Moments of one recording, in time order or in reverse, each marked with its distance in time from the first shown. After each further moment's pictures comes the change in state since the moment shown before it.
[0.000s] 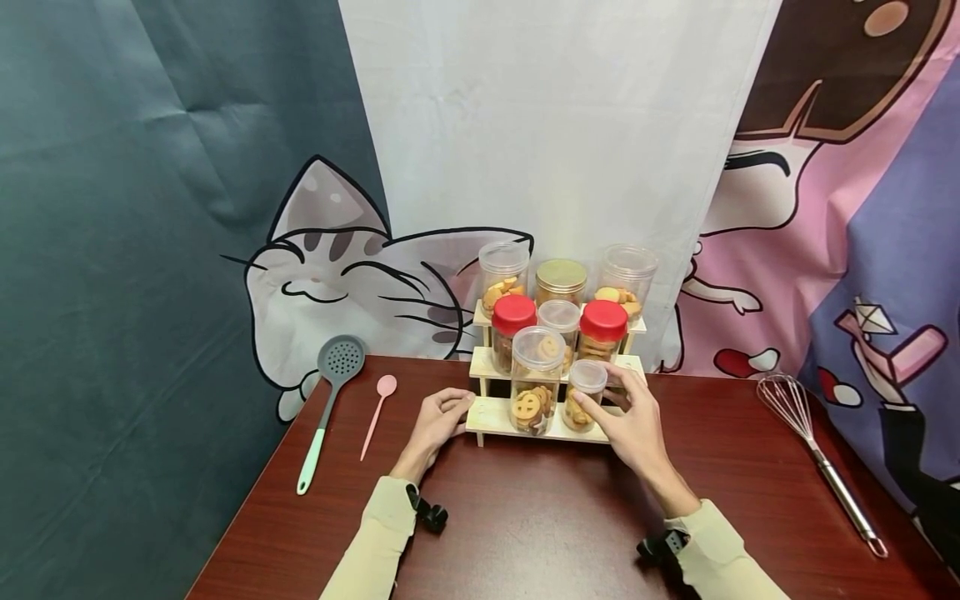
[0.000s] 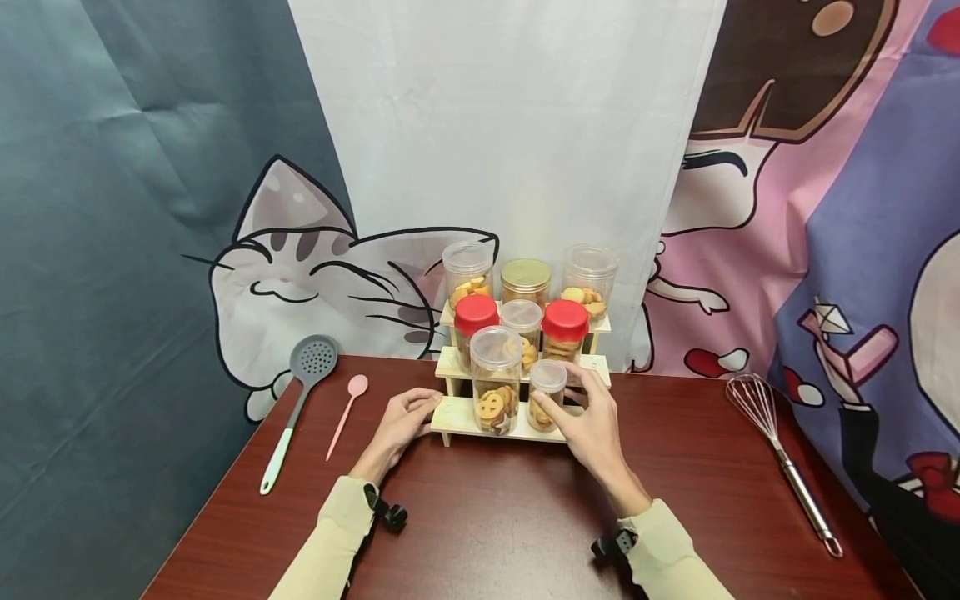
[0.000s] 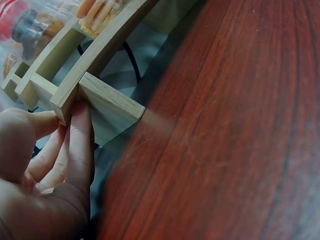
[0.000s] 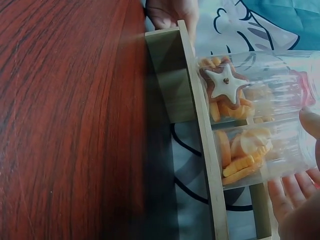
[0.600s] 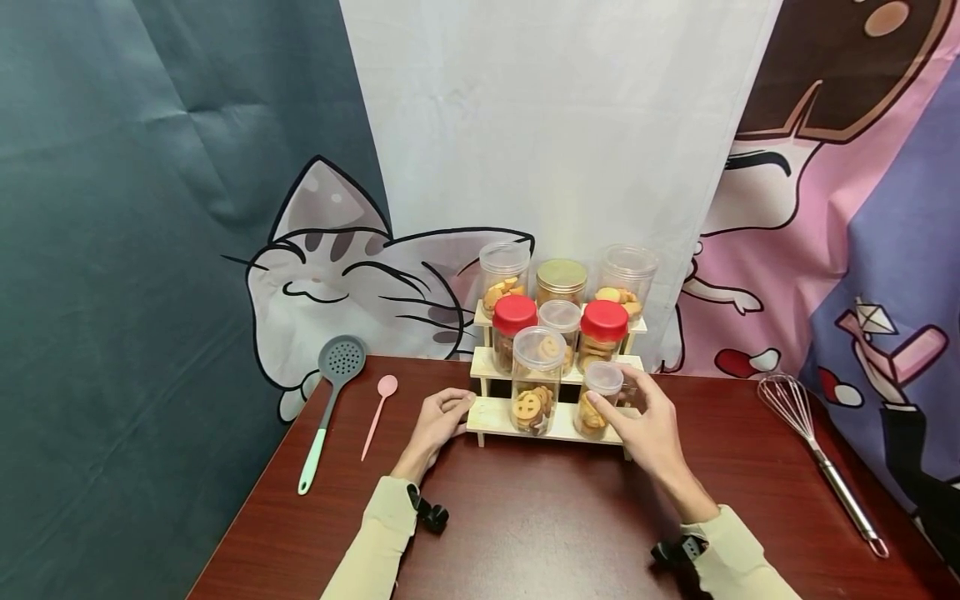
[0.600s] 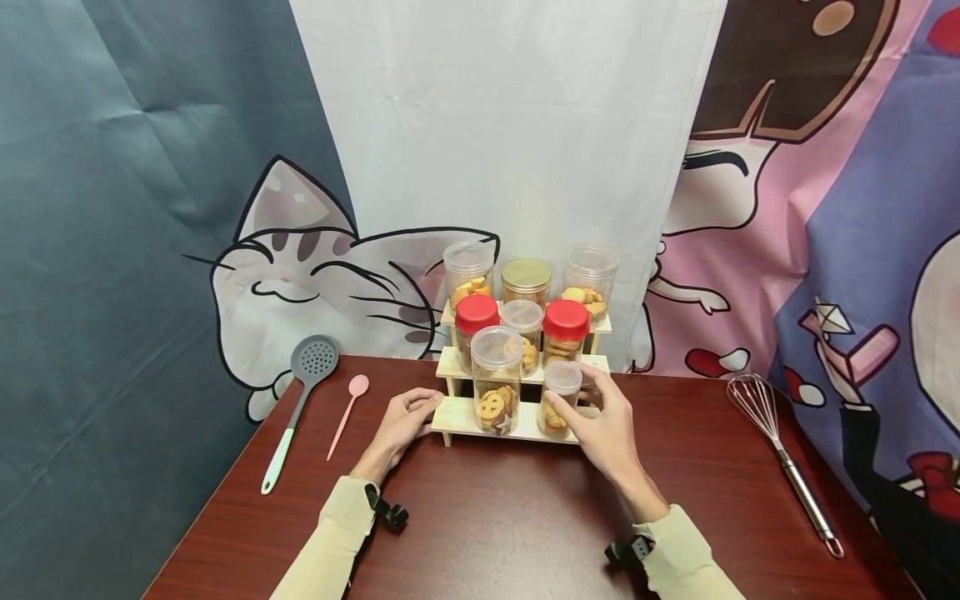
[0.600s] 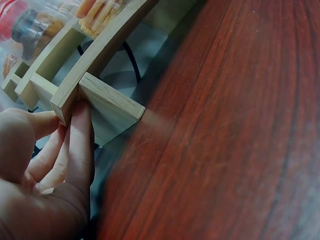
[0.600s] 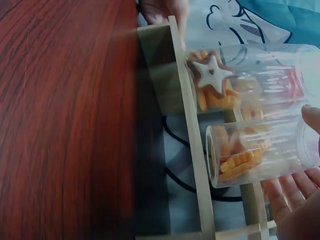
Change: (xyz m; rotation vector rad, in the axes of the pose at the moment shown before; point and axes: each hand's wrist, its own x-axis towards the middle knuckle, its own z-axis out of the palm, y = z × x) left_hand -0.001 0.000 0.000 0.015 0.008 0.000; right_hand -0.001 0.008 -0.021 -0.066 -0.001 0.042
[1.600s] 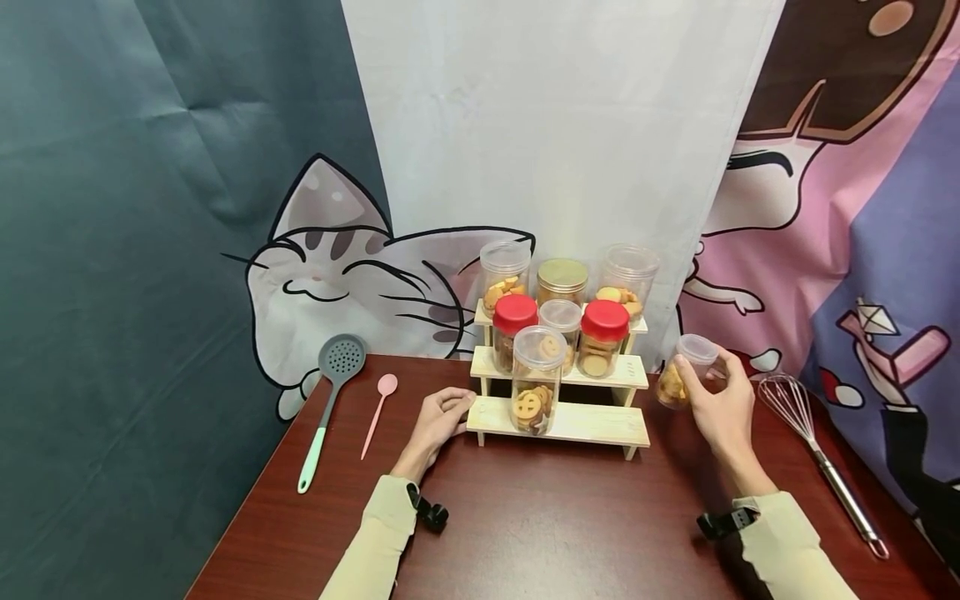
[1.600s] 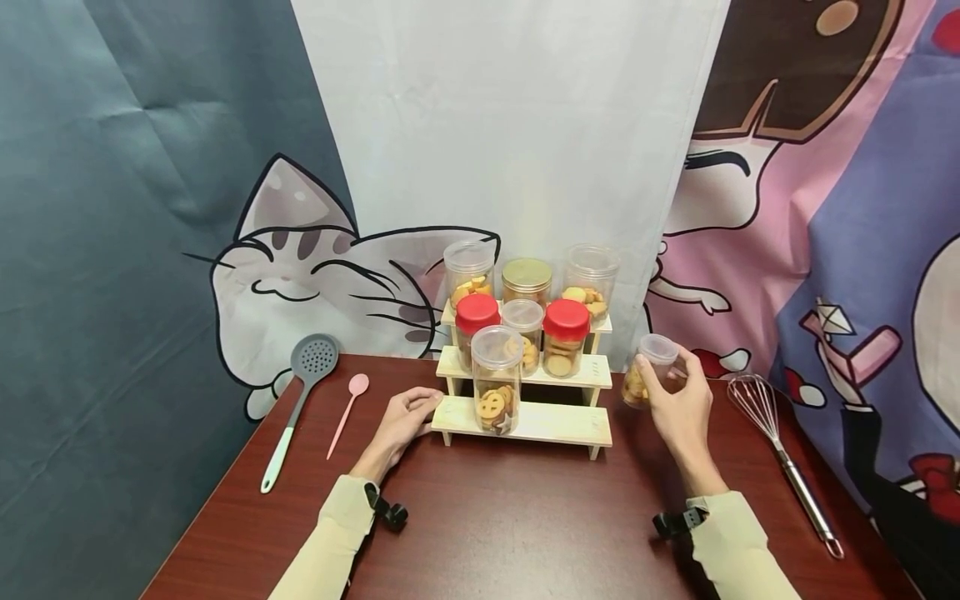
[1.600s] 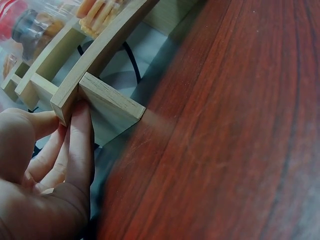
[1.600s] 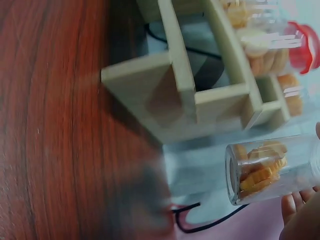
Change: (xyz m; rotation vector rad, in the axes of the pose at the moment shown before) left_hand 0.001 0.000 -0.001 0.009 -0.011 0.001; right_hand 0.044 0.050 -0.079 -0.132 0.322 0.154
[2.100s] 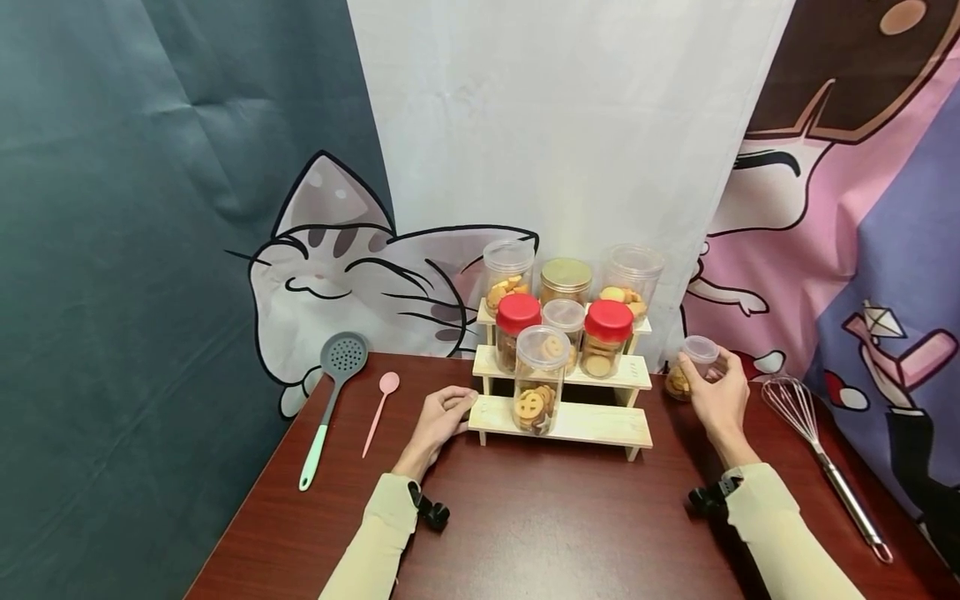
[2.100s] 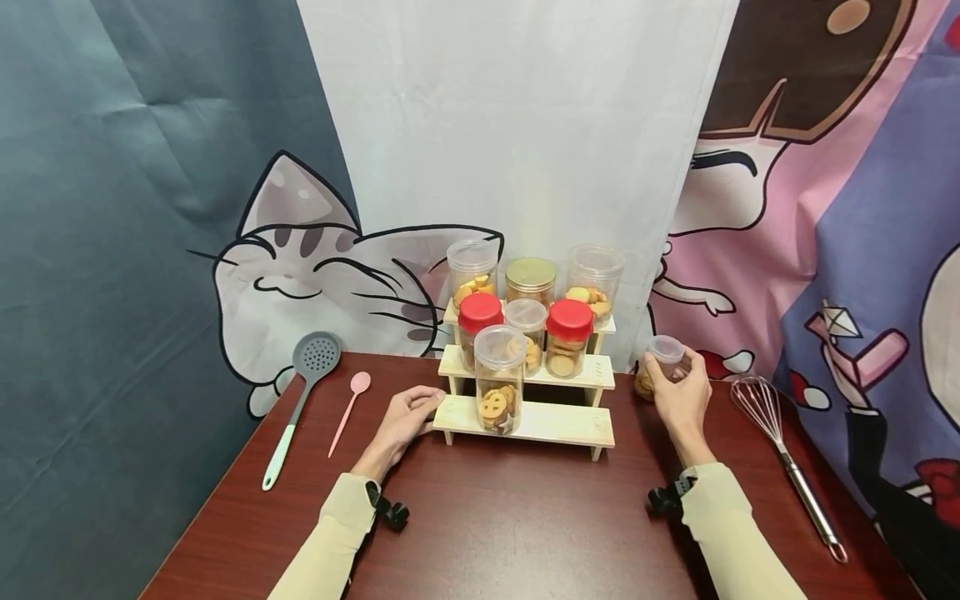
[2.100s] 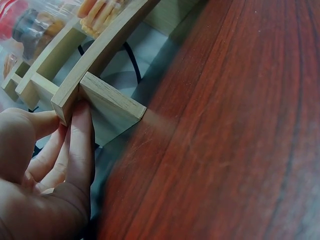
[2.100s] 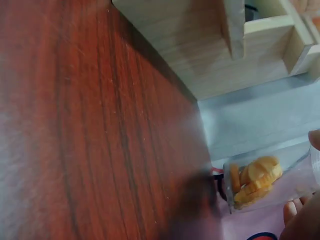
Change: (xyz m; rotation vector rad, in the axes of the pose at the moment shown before) left_hand 0.000 0.001 0.001 -0.009 -0.001 -0.006; right_hand 0.032 0.044 0.019 -0.100 0.003 0.154
